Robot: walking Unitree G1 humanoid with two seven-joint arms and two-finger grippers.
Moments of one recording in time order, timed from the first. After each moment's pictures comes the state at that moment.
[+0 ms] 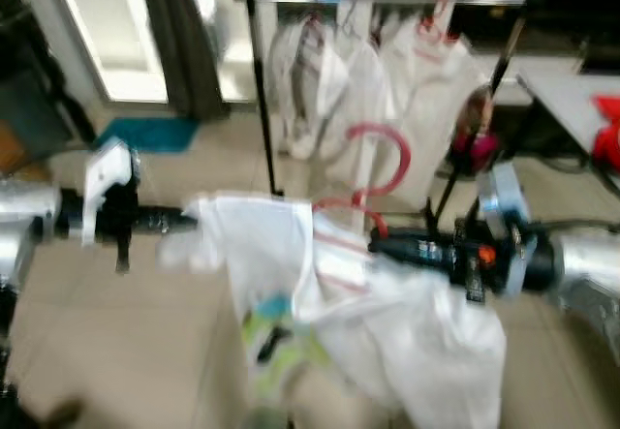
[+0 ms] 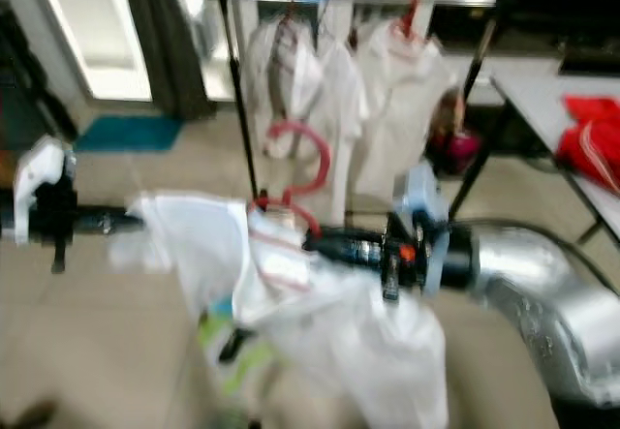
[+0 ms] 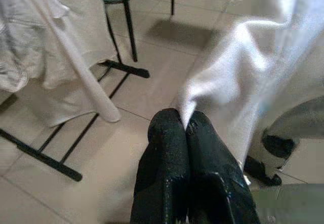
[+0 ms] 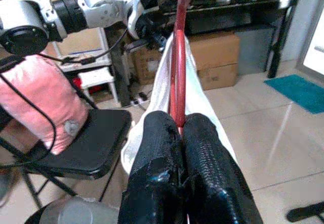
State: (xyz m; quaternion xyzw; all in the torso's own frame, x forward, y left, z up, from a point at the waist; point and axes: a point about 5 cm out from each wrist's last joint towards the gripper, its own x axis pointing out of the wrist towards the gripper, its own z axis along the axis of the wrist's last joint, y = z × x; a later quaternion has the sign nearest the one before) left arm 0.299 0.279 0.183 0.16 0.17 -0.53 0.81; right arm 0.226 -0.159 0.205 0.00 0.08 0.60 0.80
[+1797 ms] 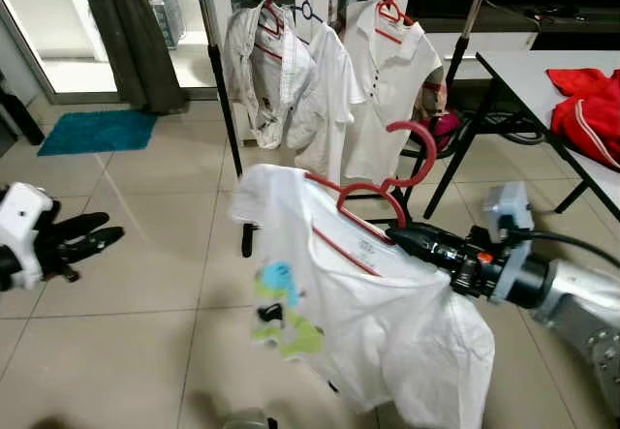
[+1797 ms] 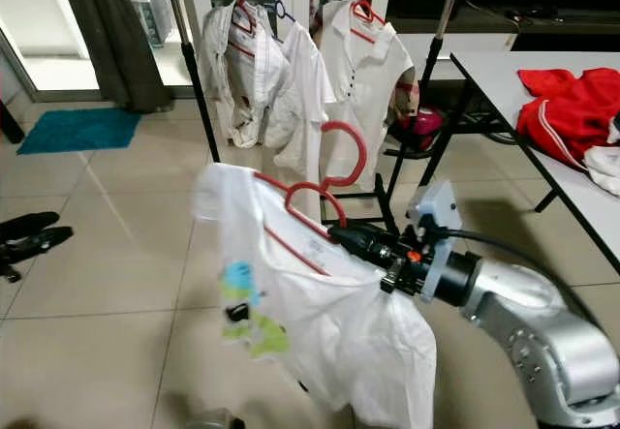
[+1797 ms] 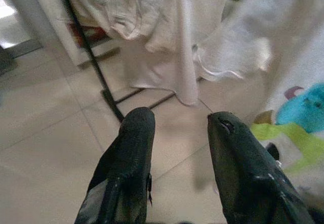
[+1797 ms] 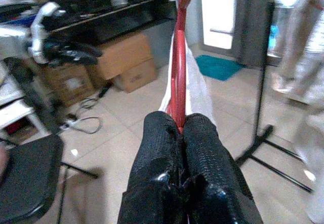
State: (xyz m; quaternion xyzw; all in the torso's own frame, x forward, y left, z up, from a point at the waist) left arm 0.260 0.346 0.134 0.10 0.17 -0.22 0.96; right arm 0.233 -0.173 0.167 0.05 0.09 0.42 0.90
